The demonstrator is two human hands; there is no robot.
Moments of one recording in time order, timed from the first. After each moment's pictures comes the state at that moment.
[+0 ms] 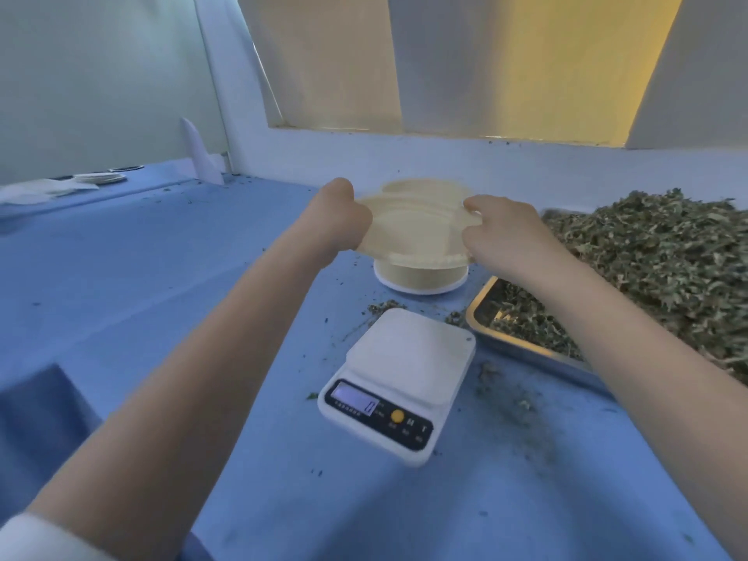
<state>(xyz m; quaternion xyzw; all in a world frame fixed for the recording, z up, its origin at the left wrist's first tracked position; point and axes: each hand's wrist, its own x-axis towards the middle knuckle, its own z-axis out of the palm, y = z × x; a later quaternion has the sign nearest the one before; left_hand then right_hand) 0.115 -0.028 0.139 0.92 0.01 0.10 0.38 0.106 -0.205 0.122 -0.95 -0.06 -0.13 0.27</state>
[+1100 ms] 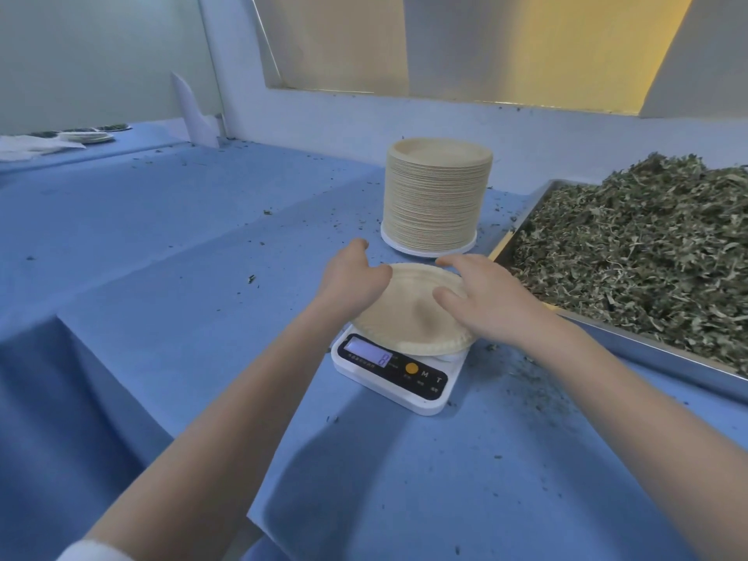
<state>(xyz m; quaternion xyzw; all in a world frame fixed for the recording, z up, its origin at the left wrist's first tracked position) 0.111 -0.016 0.018 0.90 0.00 0.06 0.43 0.087 -0.192 0.021 -0.97 -0.13 -0.07 0.18</state>
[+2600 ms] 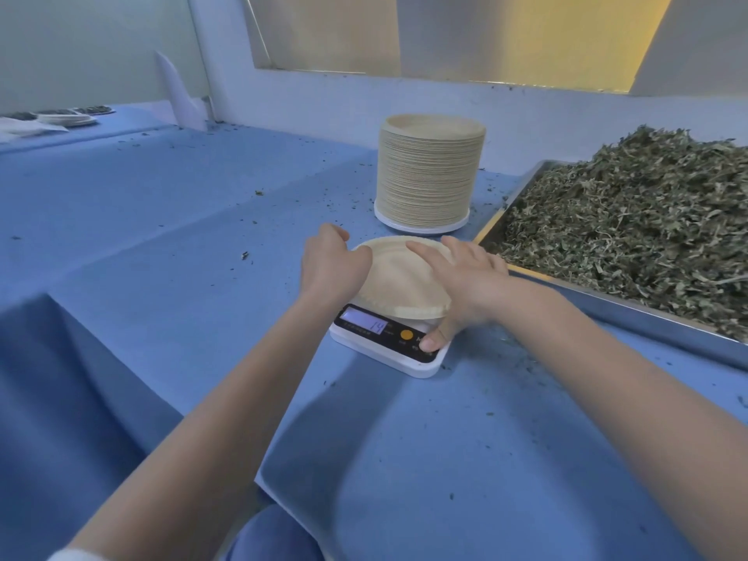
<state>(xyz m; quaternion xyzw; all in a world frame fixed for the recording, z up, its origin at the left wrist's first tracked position) 0.093 -0.010 0.003 0.86 0.08 0.13 0.49 0.075 -0.178 0.015 -0.99 -0.11 0.08 0.01</state>
